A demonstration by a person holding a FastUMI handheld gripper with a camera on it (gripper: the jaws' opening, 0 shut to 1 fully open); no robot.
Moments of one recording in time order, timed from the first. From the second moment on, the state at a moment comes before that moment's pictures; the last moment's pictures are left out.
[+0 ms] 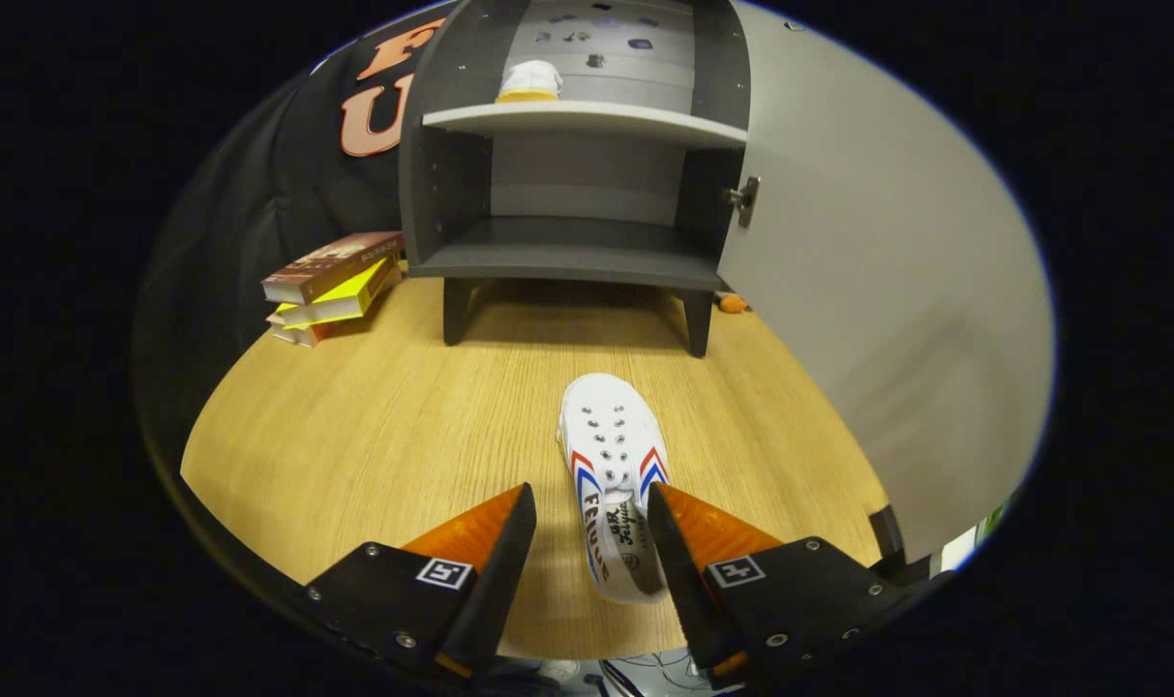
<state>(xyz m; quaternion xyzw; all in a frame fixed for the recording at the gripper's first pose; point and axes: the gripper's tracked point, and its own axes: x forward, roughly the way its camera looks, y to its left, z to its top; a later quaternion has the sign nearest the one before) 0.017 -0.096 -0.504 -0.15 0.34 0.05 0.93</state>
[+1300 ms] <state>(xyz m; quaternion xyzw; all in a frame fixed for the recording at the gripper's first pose) 0.049 -0.079 -0.460 -0.15 0.35 0.05 0.92</state>
